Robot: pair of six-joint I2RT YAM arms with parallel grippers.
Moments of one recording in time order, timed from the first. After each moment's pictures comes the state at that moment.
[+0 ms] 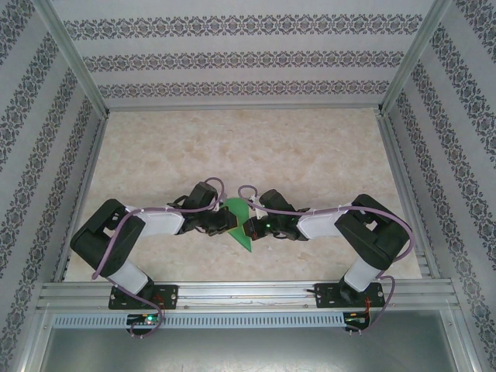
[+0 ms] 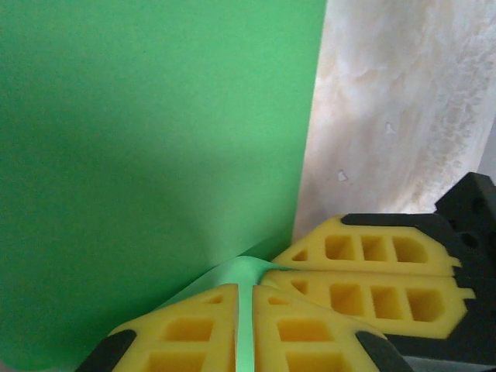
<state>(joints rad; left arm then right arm) -0.58 1.59 0.60 0.08 0.53 -0.92 0.78 1.67 0.60 0.22 -0.38 0.52</state>
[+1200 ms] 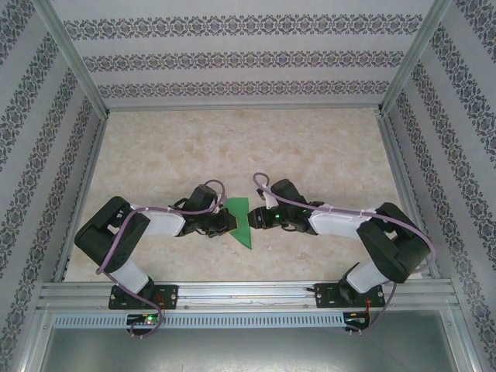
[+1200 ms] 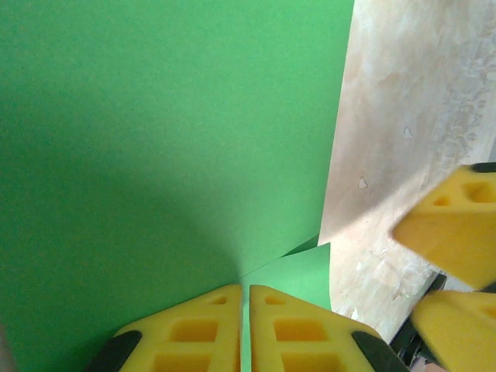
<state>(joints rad) -0.58 1.63 0.56 0.16 0.52 -0.92 0.68 1.50 0.62 0.06 -0.42 0.53</state>
